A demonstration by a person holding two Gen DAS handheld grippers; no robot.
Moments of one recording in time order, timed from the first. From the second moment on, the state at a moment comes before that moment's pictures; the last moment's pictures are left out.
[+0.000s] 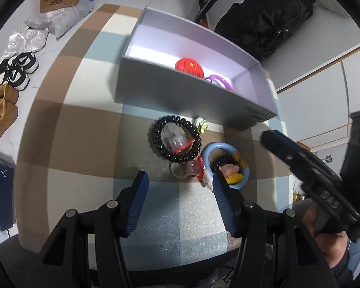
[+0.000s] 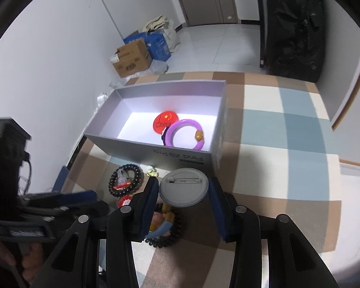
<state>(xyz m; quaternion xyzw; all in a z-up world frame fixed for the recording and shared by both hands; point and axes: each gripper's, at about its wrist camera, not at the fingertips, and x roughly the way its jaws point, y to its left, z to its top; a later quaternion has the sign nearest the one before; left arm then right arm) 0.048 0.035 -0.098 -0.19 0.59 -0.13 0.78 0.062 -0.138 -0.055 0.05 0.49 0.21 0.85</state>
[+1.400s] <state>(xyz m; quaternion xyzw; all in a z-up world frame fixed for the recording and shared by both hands) 0.060 0.044 -0.019 -0.25 0.48 -0.15 0.82 0.059 -0.157 0.001 0.09 0.41 0.23 0.88</state>
